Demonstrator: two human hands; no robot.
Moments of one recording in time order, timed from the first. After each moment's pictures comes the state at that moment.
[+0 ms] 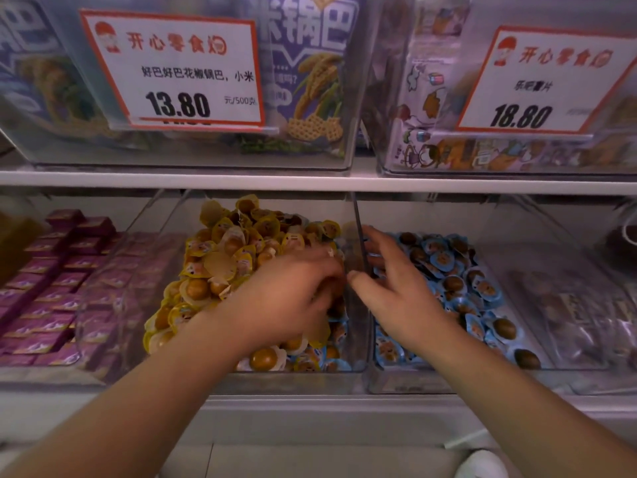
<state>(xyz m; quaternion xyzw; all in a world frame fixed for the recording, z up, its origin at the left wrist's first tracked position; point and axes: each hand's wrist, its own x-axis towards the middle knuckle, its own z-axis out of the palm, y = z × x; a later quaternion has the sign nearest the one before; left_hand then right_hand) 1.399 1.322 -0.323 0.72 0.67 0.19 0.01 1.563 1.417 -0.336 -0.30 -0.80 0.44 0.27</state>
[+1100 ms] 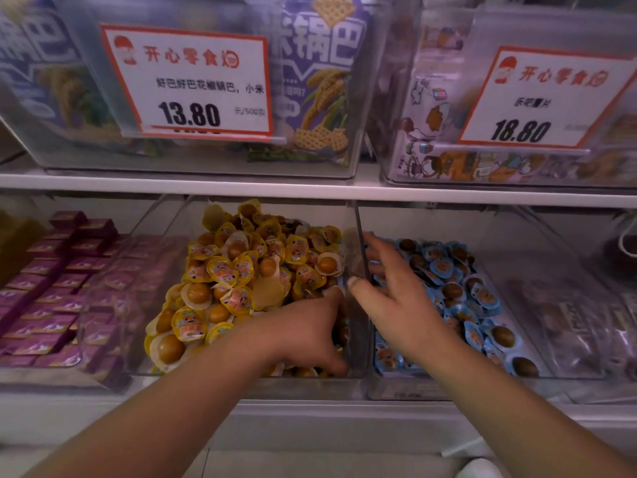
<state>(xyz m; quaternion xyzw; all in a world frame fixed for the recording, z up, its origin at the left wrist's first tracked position) 1.417 1.335 -0.354 0.63 0.70 0.09 0.31 1.562 1.416 -0.339 -0.31 -0.79 0.45 0.28</state>
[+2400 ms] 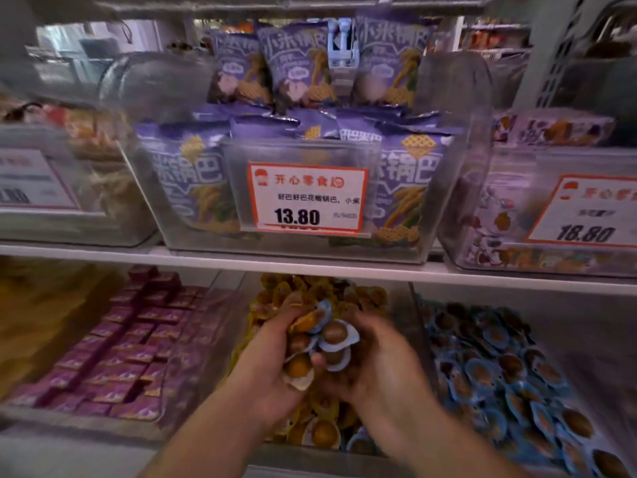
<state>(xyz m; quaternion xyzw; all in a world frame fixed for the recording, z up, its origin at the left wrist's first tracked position) 1.372 1.279 -0.295 0.08 0.41 0.72 0.55 1.489 1.344 -0.295 -0.33 -0.40 0.82 0.24</state>
